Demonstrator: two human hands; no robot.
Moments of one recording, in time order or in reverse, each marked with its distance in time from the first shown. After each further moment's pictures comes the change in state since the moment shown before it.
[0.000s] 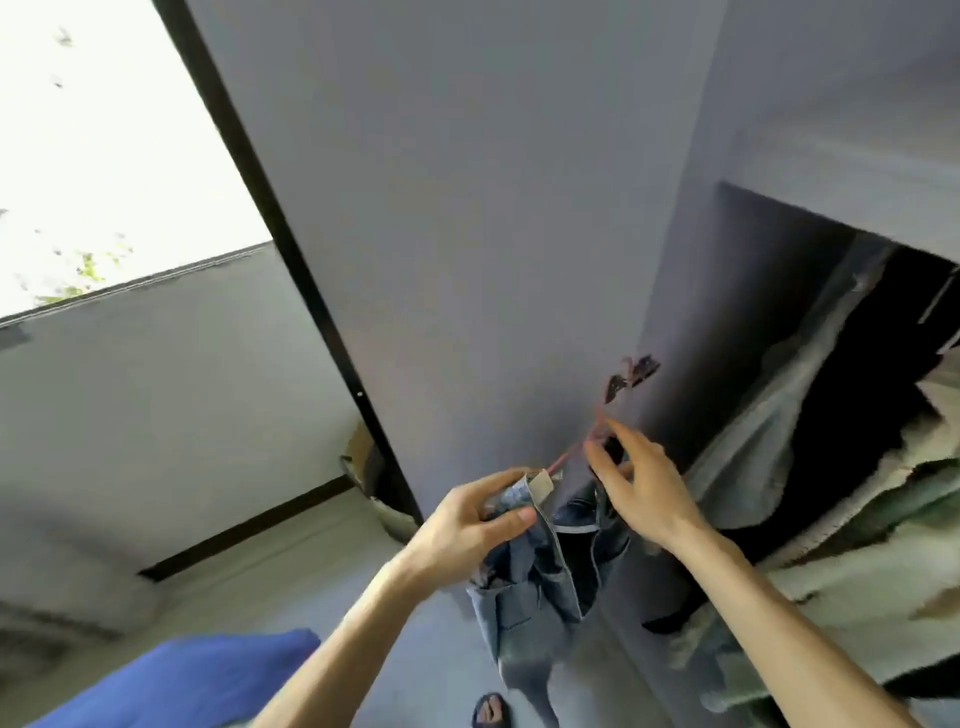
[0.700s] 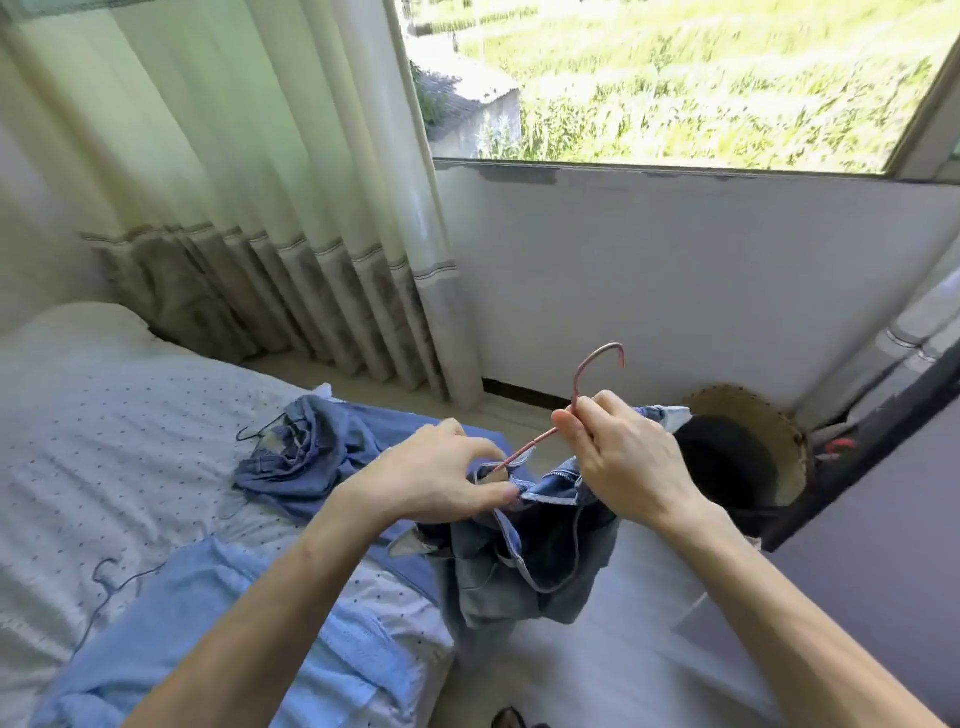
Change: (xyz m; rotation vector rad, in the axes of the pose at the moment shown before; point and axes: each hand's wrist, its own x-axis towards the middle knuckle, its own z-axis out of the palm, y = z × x) left_hand -0.359 -0.039 -0.133 0.634 0.600 -0.781; right_hand -0.112 -0.291 0.261 -0.165 -0.514 -0.915
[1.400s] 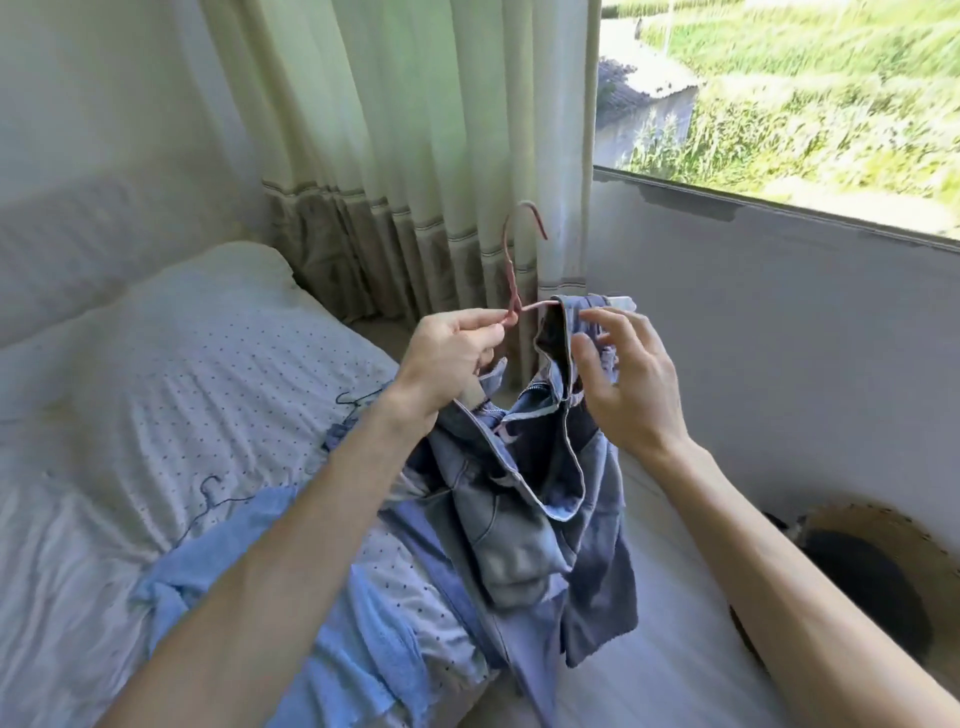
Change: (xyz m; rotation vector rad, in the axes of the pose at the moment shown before) left_hand 0.051 -0.078 -0.112 -1.077 0.819 -0.206; right_hand 0.195 -0.070 0.050 0.499 0.217 -0.296
